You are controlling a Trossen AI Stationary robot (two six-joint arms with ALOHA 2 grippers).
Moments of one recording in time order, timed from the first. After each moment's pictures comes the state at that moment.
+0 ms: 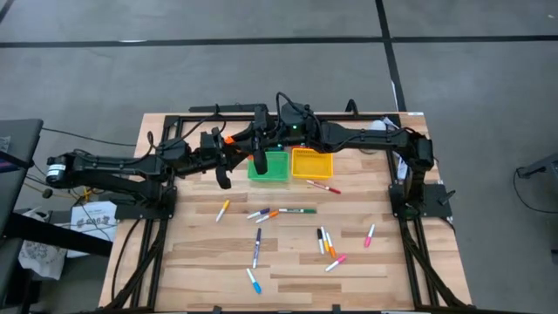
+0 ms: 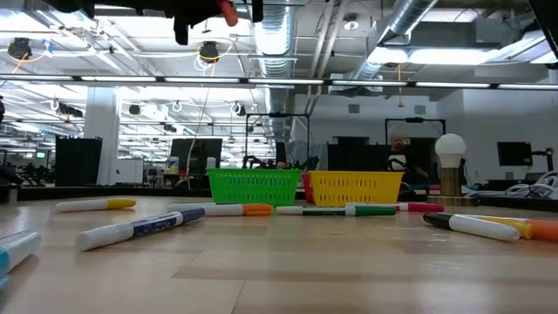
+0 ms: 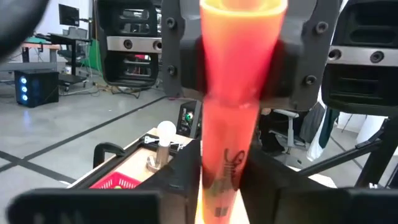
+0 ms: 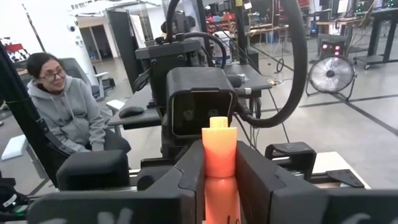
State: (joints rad) left arm 0.07 0.95 0.60 0.45 -0.17 -0.14; right arm -0.13 1.89 1.73 0.10 -0.26 0.09
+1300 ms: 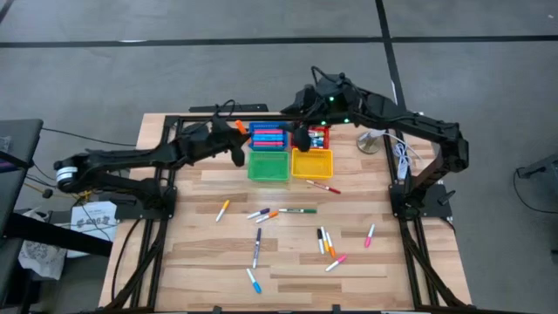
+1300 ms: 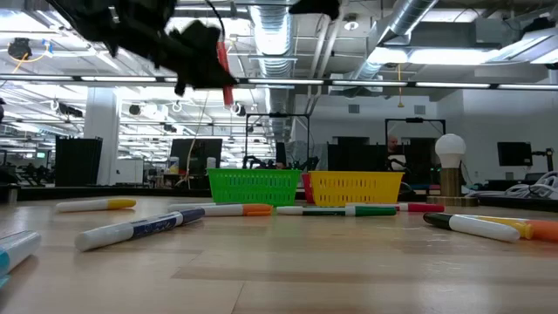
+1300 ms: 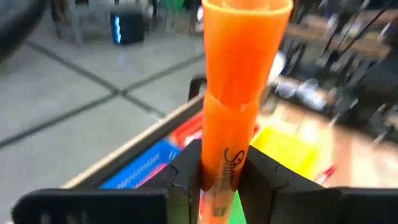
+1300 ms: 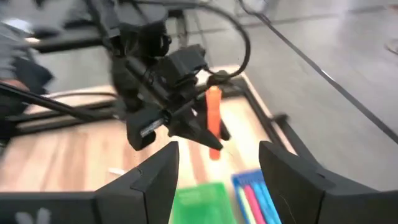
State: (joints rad) left arm 0.35 1.14 0.60 0.32 -0.17 -0.11; right arm -0.27 1.58 1.73 -0.60 -0.10 -0.06
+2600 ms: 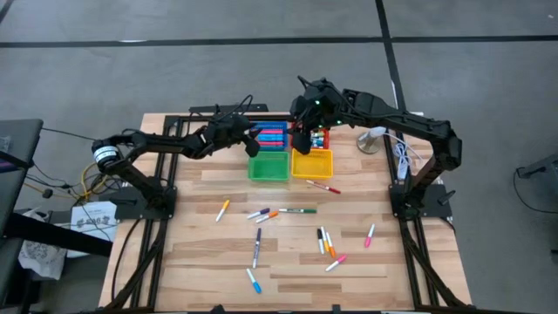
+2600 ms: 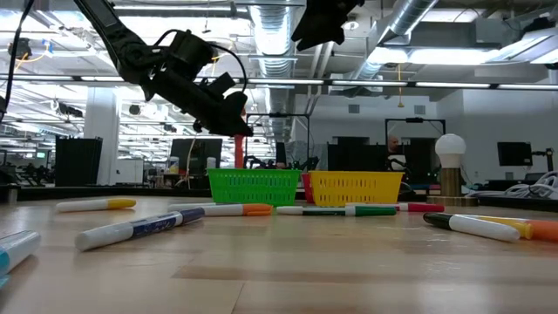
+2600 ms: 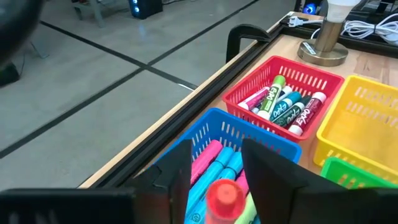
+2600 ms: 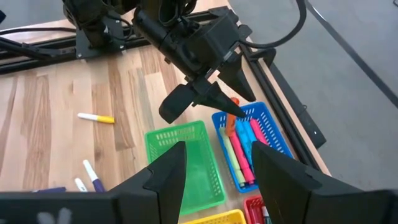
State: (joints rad) left arm 0.51 1.54 0.68 0.50 -0.11 0.05; right arm -0.31 1.64 1.73 -0.78 -0.05 -0.09
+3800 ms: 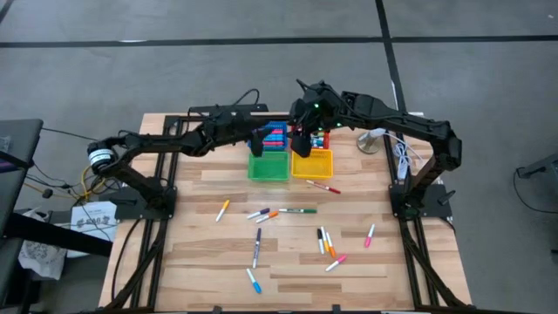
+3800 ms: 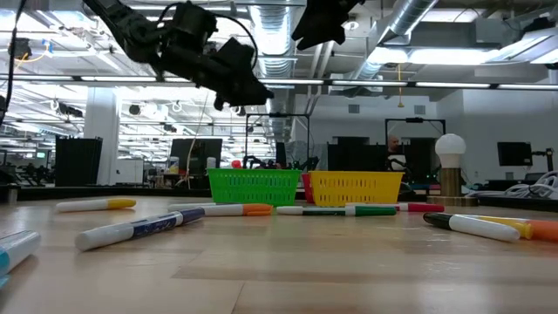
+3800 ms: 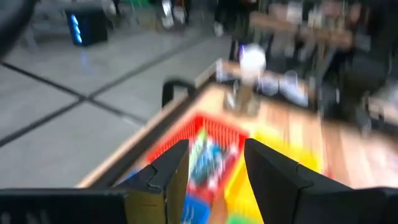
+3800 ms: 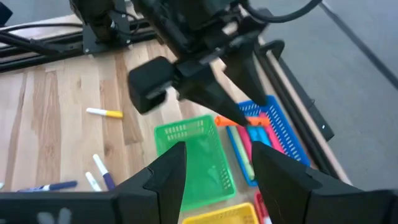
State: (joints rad) left arm 0.45 1.48 0.79 0.46 0.07 -0.04; right arm -0.29 1.64 1.73 -0.81 -0.05 -0.06
